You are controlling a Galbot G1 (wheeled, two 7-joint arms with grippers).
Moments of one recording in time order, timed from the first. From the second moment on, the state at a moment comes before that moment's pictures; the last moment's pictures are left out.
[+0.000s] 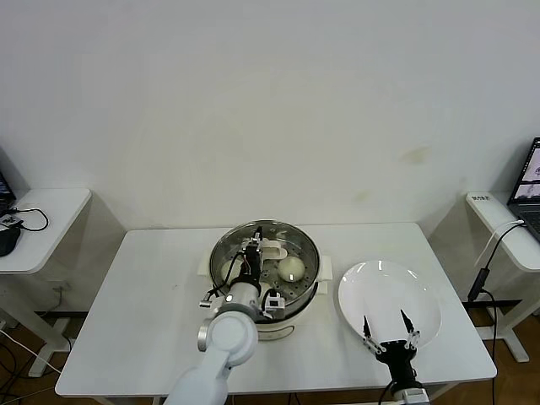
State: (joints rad) left arm 0.99 -1.45 -0.05 -1.83 1.47 0.38 0.33; right arm -1.59 1.55 0.70 1.81 -0.16 0.26 -0.09
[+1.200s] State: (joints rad) left arm 1.56 -1.26 -0.35 -2.26 0.64 0.12 0.01; right arm -1.66 1.51 0.68 1.87 -0.14 0.27 -0.10
